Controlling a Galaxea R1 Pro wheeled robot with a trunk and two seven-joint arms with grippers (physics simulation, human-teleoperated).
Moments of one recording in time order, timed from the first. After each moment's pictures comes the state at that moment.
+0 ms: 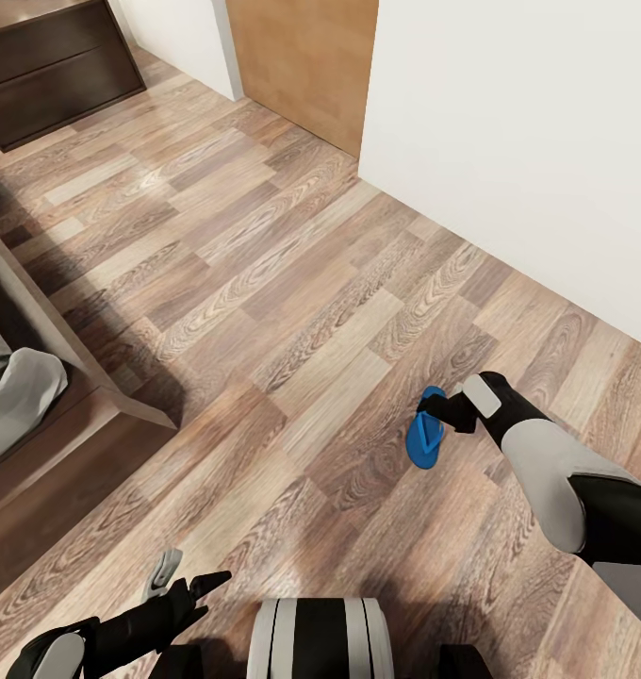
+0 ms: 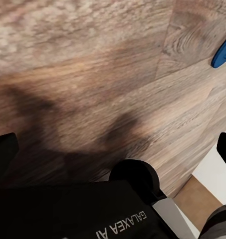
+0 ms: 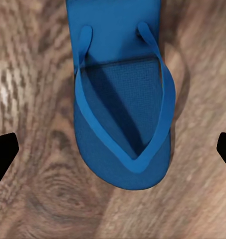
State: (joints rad) left arm -0.06 0.13 0.17 -1.34 0.89 0.97 -0.32; right arm -1.24 -0.10 -0.08 -0.29 -0.50 0.76 -0.25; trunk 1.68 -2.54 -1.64
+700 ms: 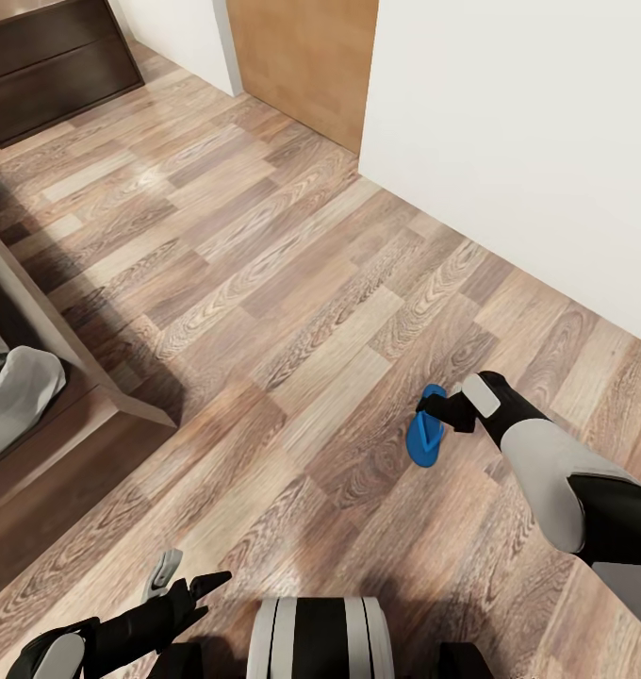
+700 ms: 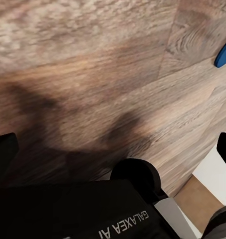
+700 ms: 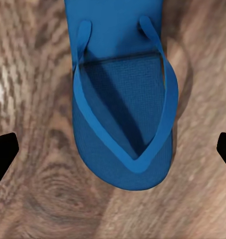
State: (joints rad) left arm -0.06 0.13 0.17 -1.34 0.89 0.97 -0.32; right arm -1.24 -0.10 -0.08 -0.29 -0.50 0.76 -0.25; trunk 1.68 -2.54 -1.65
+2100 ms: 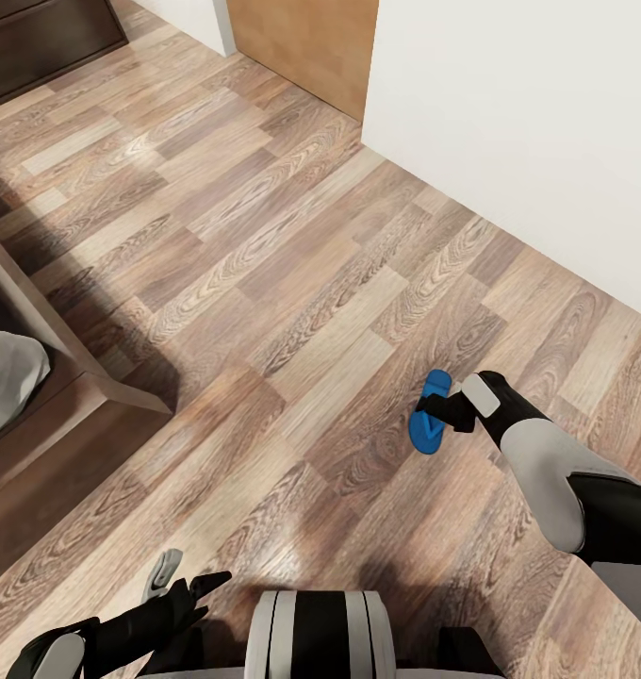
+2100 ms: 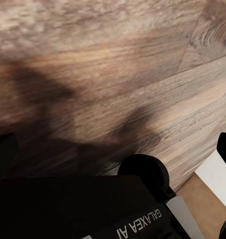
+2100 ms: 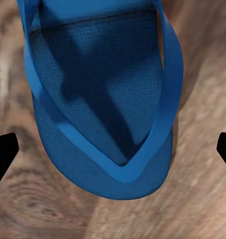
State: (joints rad) left arm -0.06 0.13 0.17 -1.34 0.89 0.97 -0.32; right arm -1.24 -0.10 -0.08 -0.29 -0.50 0.76 -0.25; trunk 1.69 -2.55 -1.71
